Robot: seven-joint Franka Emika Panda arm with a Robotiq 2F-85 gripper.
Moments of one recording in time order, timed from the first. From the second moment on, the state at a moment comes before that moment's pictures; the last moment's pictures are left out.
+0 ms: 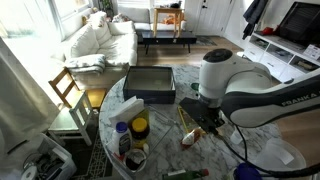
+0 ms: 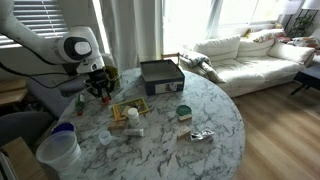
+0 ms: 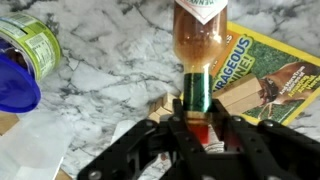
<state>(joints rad) 0.14 0.11 0.00 -2.33 -0.33 2.35 2.12</state>
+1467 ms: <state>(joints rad) 0.22 0.12 0.11 -2.27 -0.74 2.17 2.24</state>
